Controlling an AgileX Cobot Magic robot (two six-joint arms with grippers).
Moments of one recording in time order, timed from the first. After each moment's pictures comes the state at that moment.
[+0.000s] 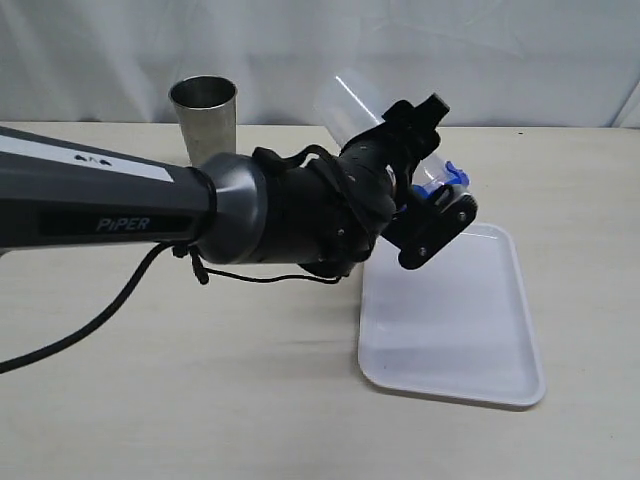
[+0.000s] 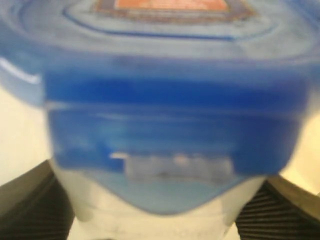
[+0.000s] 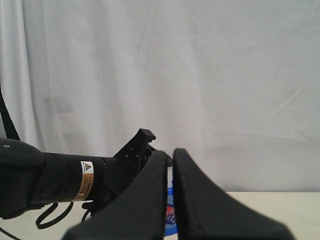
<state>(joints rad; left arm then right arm) -0.97 2.09 -1.43 1.69 0.60 0.16 0.39 0.01 0.00 0.30 -0.16 -0.16</state>
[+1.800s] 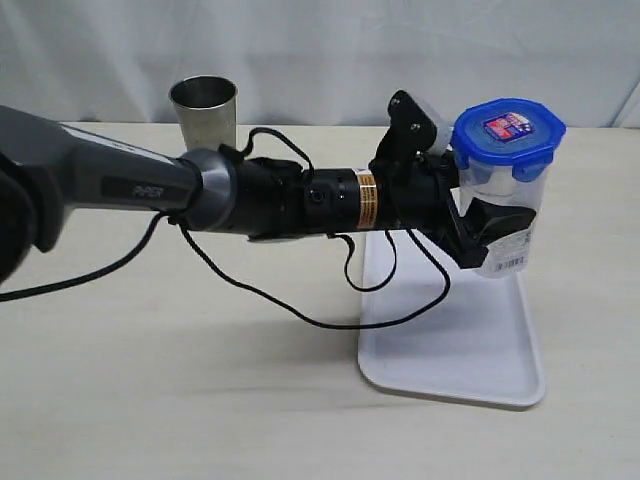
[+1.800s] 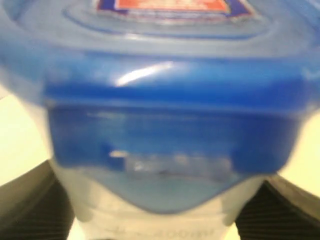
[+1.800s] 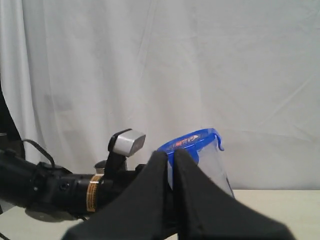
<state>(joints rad) -0.74 2.28 -1.47 0.91 -0.80 -0.72 0.39 0.01 0.00 0.30 -0.15 -0.16</state>
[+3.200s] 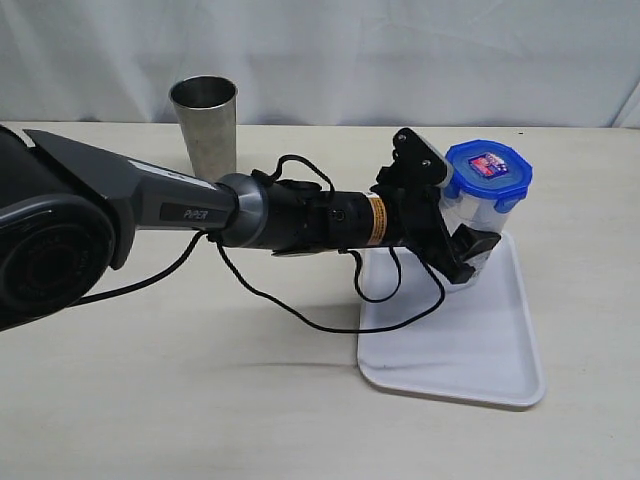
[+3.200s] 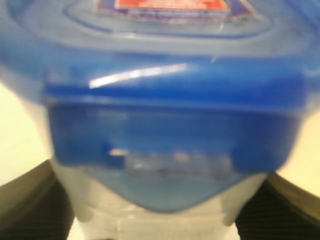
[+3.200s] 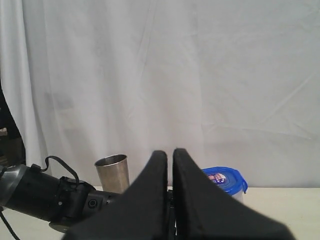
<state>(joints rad) -0.74 2.41 -1.60 0.91 -0.56 -0.68 0.39 0.01 0.00 0.30 -0.14 -0.16</state>
